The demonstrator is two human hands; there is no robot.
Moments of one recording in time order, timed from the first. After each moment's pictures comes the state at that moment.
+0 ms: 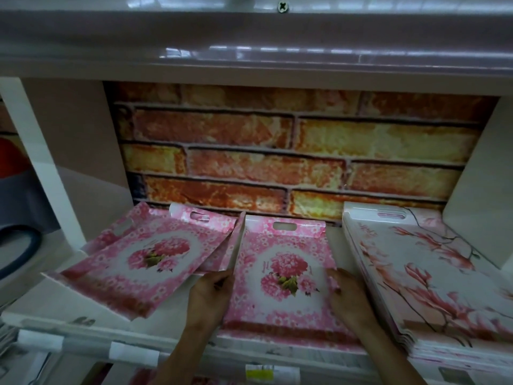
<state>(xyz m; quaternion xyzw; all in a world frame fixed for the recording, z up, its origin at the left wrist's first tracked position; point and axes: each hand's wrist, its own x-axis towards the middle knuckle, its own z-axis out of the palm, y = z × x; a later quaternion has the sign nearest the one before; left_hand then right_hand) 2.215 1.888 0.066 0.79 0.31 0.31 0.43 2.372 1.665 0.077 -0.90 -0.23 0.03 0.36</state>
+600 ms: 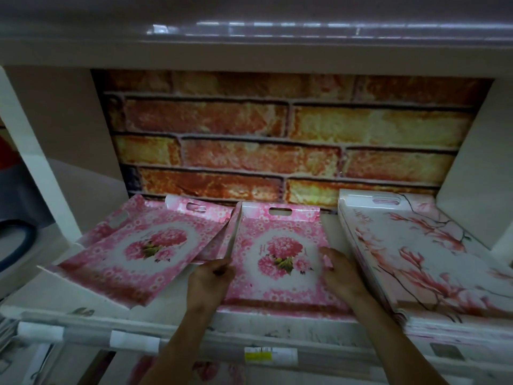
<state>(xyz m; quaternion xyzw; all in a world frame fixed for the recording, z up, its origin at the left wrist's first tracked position) 2.216 1.890 0.067 0.79 0.33 0.29 0.43 2.392 1.673 0.073 -0.90 -0.21 0.06 0.38</state>
